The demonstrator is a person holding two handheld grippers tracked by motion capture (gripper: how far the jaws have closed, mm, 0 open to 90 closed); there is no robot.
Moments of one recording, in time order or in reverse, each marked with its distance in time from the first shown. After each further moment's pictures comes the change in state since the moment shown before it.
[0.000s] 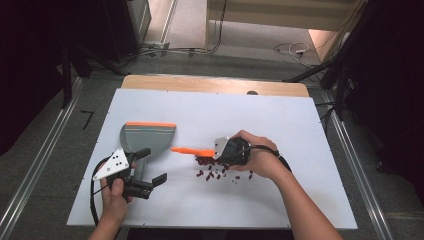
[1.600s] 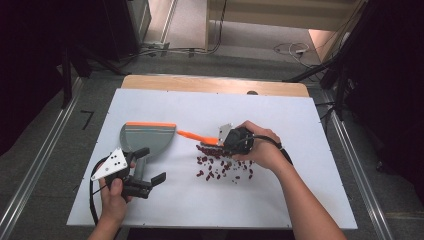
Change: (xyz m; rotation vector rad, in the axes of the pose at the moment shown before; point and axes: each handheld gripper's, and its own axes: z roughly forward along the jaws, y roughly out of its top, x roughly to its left) left arm 0.001 0.001 -0.002 -0.013 0.008 -0.003; right arm -0.031 -0.010 0.003 0.031 -0.036 0.097
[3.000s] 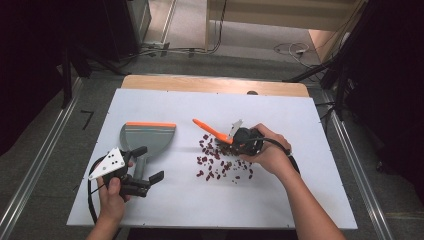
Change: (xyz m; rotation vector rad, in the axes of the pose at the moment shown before) left arm 0.003 0.001 -0.003 -0.009 0.012 -0.005; right arm 0.000 -0.025 -0.008 0.108 -0.017 0.262
